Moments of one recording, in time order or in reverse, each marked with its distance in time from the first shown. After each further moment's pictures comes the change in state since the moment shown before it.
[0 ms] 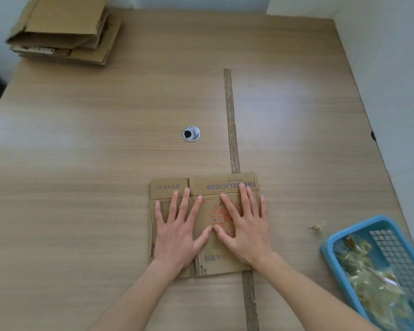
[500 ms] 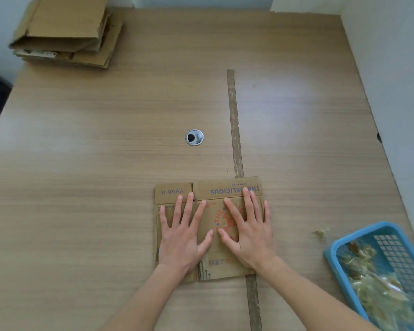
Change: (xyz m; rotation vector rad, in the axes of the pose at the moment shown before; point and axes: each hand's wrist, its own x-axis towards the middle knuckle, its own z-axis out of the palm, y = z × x) left_hand 0.000 -0.001 0.001 -0.025 0.022 -0.003; right_hand 0.001 0.001 0.002 0.017 -0.019 0.022
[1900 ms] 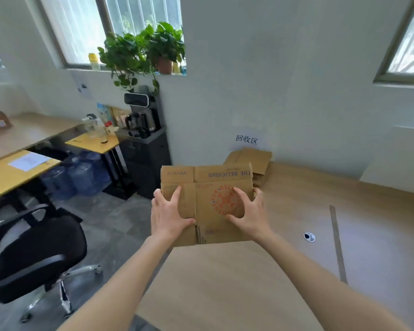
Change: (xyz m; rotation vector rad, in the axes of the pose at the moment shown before) left_hand -0.269 -0.281 -0.472 -0.201 0.473 -0.686; right_hand 0.021 -0.470 -0.303 0.495 0.007 -0.270
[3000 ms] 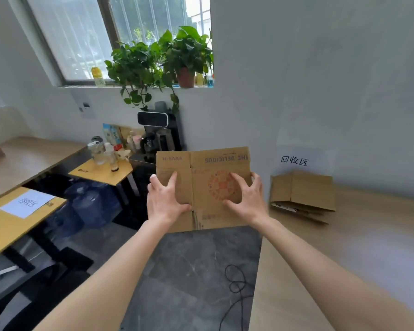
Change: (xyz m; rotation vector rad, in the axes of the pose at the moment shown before) left_hand 0.398 -0.202 -0.065 0.119 0.013 0.061; right_hand 0.342 -0.211 0.189 0.006 0.128 -0.035
